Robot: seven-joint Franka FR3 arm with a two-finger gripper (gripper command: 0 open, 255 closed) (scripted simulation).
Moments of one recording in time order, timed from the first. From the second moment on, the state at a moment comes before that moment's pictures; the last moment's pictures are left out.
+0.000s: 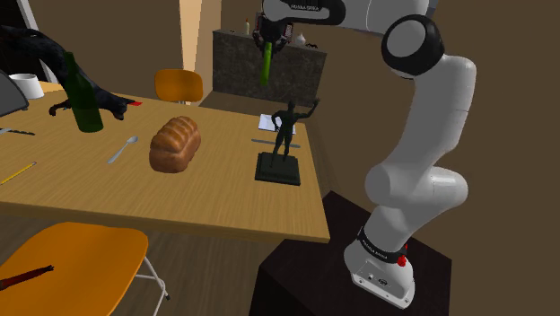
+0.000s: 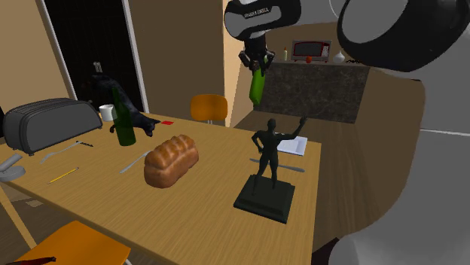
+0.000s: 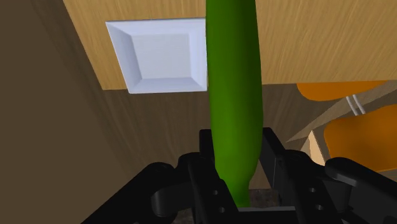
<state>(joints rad) -0.78 0.32 0.73 -1.34 -0.61 1.93 0.91</state>
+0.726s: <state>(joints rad) -0.58 0.68 0.64 -0.85 -0.76 1.80 0.82</state>
